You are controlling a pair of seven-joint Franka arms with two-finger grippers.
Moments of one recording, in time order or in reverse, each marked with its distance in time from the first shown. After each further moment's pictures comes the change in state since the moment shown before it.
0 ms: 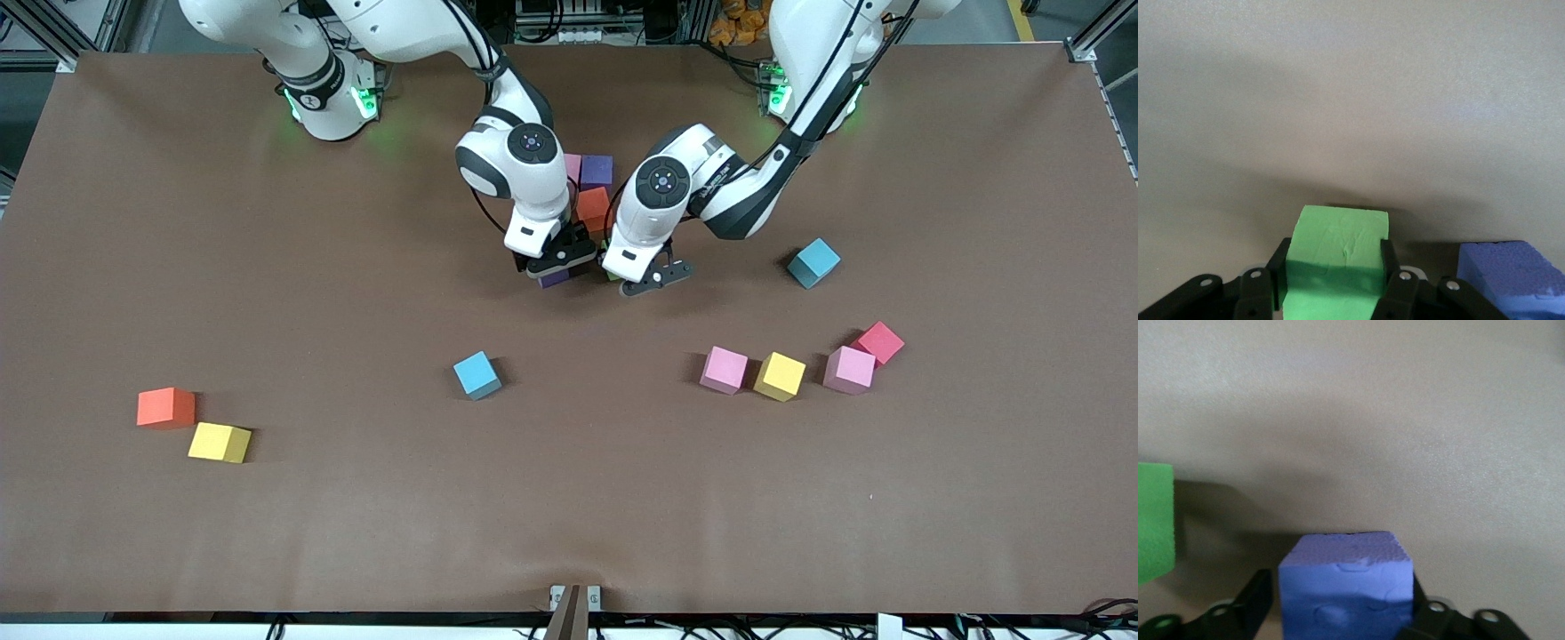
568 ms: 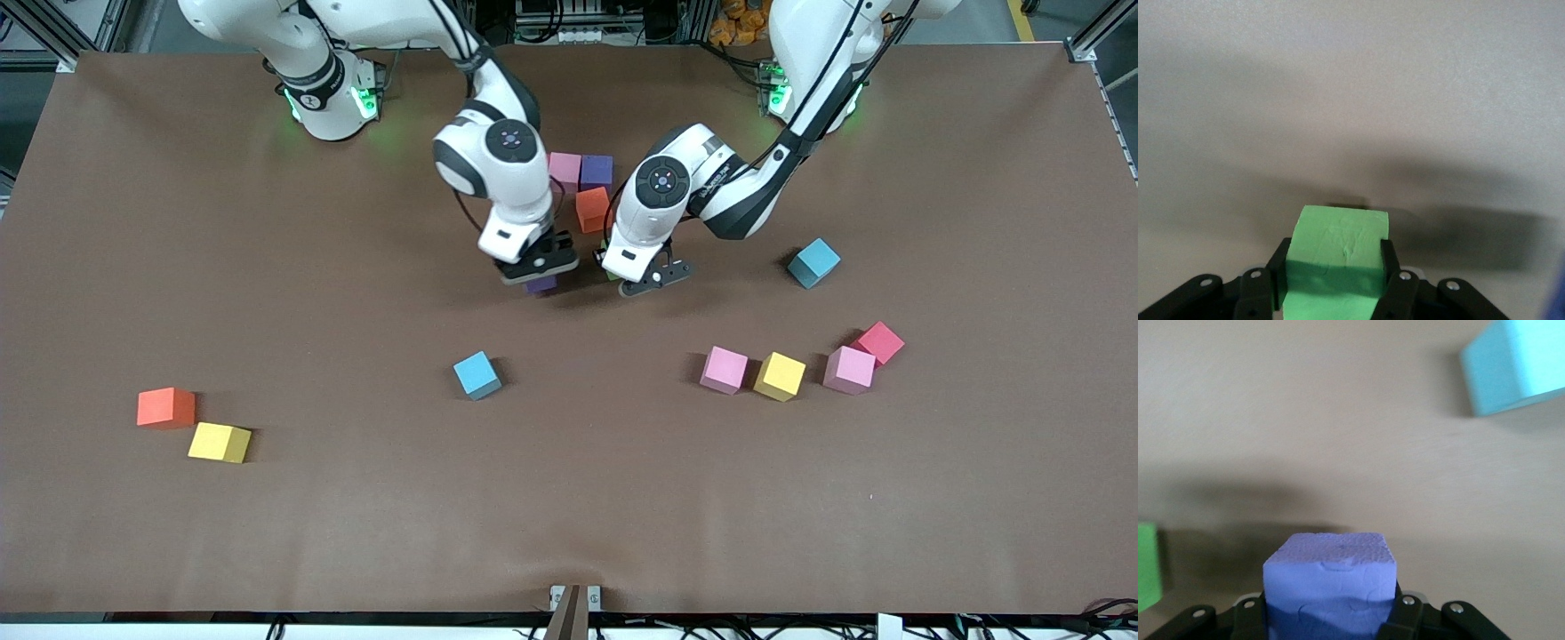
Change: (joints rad) left arm 0.000 0.000 -0.006 0.001 0.000 0.000 0.000; right arm -0.090 -0.126 -0.017 -0.003 0.000 -0.137 0.008
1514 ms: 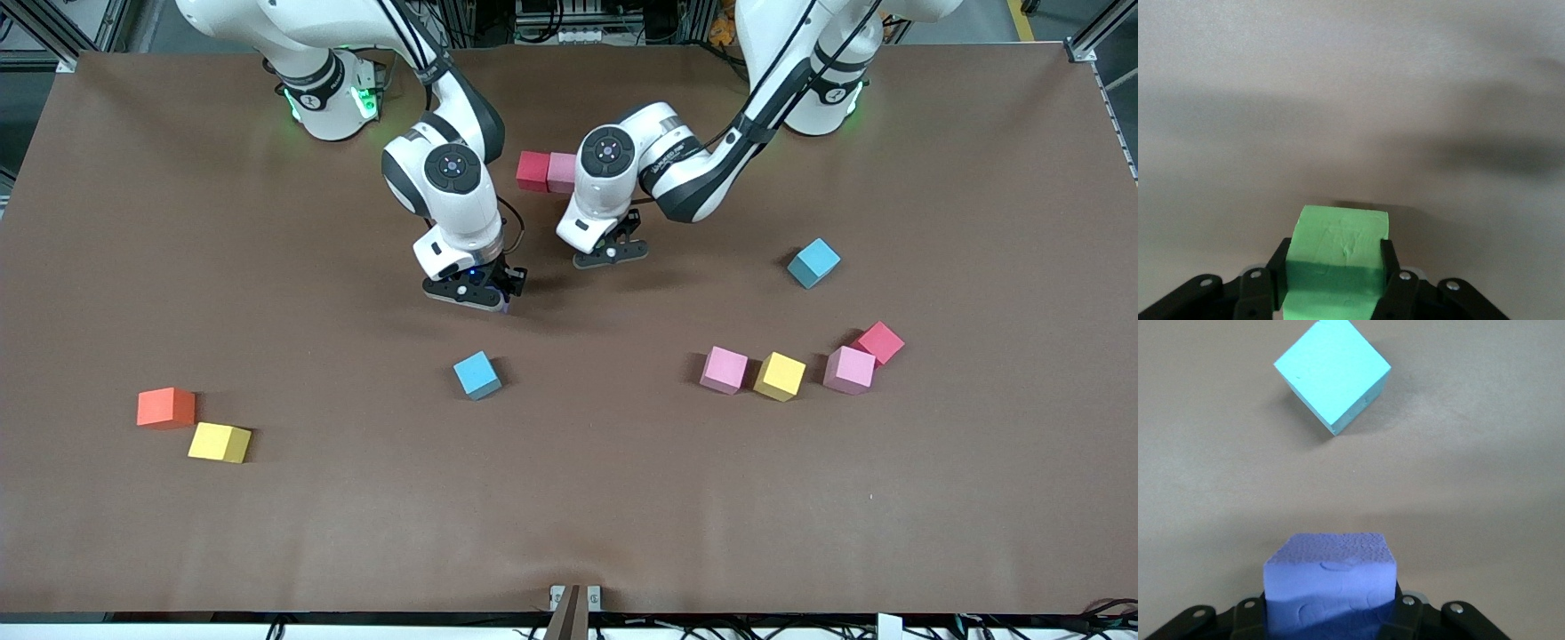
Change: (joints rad) left arm -0.099 0.046 -0.022 0.073 0.077 -0.081 0.005; right arm -0.098 -0.044 -0.007 -0.023 0.034 -0.045 0.357
